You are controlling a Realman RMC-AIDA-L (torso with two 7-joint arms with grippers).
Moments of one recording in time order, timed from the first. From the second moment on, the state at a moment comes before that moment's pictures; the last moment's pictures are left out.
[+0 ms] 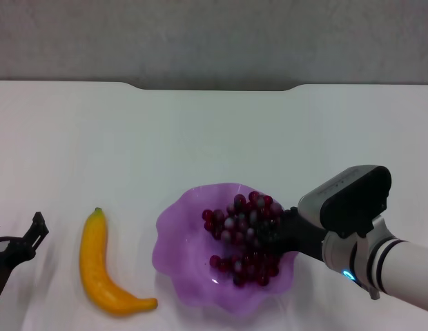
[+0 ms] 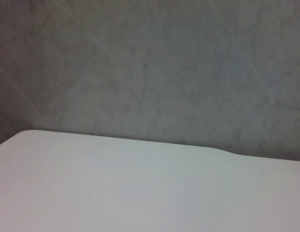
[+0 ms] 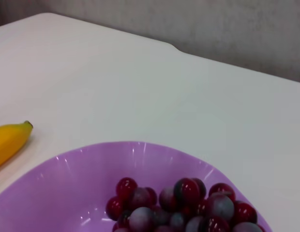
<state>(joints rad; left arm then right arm) -0.25 -2.05 -0.75 -0.31 2.10 0.92 -0.13 0.37 2.01 0.96 1.03 -2.32 0.16 -0.34</state>
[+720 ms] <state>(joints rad) -0.25 -2.05 -0.75 -0.31 2.10 0.92 -0.13 0.37 2.01 0.95 1.08 -2.32 0.18 -0.41</state>
